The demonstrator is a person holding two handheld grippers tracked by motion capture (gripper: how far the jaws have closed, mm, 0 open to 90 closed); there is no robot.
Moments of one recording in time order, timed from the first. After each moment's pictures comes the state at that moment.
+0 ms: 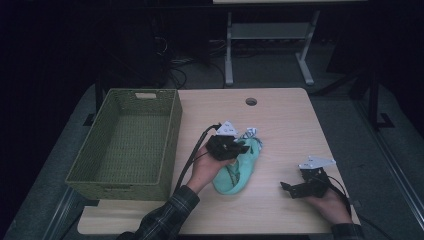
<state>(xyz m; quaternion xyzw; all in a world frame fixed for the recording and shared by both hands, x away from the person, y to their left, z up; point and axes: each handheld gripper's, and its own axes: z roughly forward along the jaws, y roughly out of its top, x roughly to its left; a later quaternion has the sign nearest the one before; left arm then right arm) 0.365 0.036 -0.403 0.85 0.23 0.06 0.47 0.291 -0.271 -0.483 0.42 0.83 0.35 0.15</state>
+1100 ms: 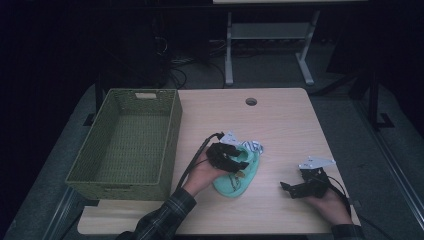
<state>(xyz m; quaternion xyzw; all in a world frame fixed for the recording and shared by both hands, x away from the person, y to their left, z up) 0.355 0.045 -0.418 0.89 0.21 0.04 0.41 0.291 -0.270 -0.483 0.42 0.82 0.35 0.15</state>
